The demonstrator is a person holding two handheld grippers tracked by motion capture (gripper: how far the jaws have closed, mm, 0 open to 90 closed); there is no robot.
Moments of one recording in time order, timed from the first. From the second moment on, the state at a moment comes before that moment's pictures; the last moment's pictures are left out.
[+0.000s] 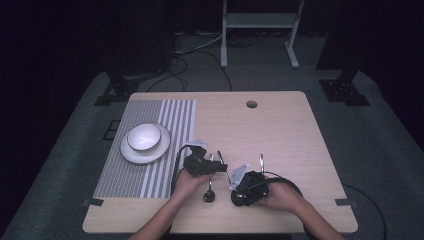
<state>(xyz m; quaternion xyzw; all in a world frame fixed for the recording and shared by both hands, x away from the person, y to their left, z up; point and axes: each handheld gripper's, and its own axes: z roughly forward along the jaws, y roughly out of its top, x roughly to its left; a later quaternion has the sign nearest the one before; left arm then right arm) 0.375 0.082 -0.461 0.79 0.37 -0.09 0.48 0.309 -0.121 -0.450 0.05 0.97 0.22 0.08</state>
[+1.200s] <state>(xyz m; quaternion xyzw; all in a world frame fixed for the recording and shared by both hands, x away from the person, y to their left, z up) 0.375 0.064 -0.414 0.76 0.33 -0.09 0.55 0.317 -0.180 -0.443 0.15 0.94 0.31 0.07</state>
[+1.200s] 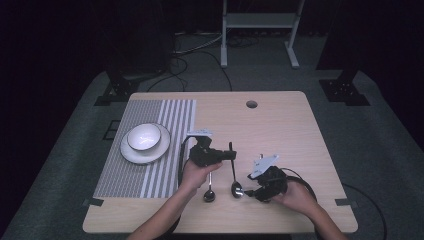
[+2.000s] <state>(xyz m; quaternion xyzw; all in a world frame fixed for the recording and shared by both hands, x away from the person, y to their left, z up) 0.384 0.080 -0.368 0.78 0.30 -0.04 0.55 0.314 -0.242 -0.448 0.25 0.89 0.37 0.07</state>
